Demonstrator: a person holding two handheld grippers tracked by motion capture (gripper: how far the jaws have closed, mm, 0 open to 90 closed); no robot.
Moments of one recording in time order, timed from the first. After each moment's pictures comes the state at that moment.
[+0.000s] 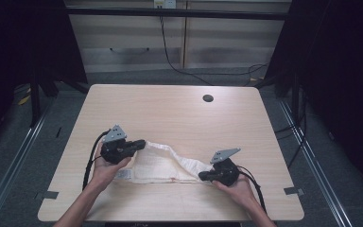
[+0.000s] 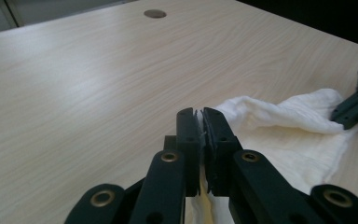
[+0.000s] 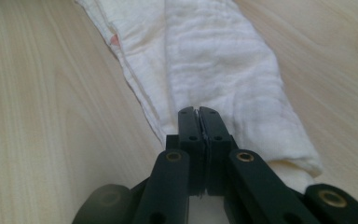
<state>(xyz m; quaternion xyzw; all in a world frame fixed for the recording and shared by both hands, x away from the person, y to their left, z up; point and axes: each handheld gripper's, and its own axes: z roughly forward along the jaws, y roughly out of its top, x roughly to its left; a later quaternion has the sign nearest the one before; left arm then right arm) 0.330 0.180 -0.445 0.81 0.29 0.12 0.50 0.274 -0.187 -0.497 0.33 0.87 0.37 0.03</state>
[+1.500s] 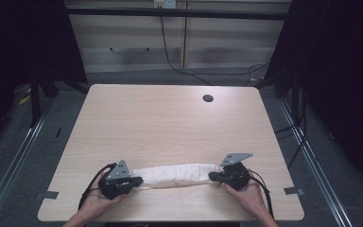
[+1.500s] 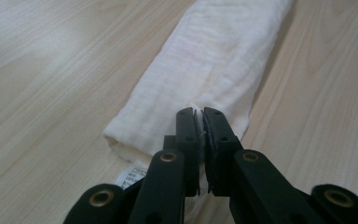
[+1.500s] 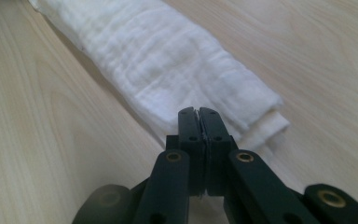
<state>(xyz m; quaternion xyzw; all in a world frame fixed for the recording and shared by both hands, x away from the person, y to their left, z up) 0.266 0.190 -0.495 0.89 0.23 0.08 0.39 0.250 -0.212 -0.489 0.37 0.85 0.37 0.08</state>
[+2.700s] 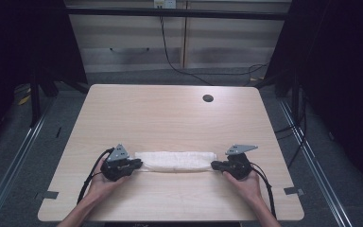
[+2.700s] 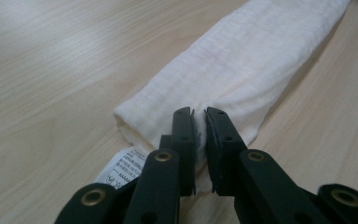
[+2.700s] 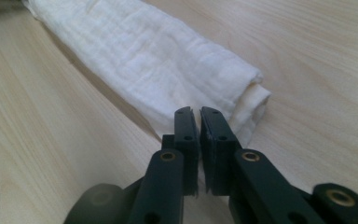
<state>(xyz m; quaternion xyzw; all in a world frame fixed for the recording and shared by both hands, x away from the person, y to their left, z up) 0.314 0.195 -0.504 0.85 0.29 0.10 0.43 0.282 -0.225 -0.502 0.41 0.82 0.40 0.10</state>
